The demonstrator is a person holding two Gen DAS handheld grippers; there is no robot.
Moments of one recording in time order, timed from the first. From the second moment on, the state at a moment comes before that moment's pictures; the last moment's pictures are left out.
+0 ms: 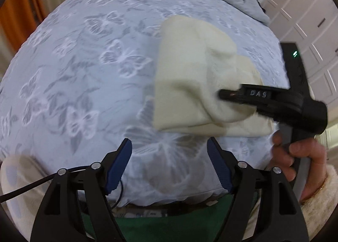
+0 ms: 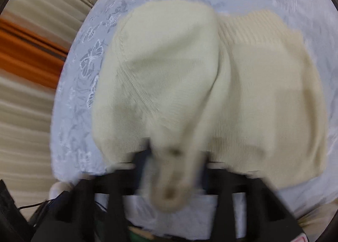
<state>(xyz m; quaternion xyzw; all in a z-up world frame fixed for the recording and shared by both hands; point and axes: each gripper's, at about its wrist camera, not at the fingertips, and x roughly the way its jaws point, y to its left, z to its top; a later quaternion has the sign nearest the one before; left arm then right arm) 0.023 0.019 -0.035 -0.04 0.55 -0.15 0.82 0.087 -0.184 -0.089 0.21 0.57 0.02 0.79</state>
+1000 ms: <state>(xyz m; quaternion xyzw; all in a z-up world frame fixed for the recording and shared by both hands) 0.051 -0.111 -0.082 0.11 0.54 -0.21 0.81 0.022 -0.349 -0.031 0.38 0.46 0.01 0.80</state>
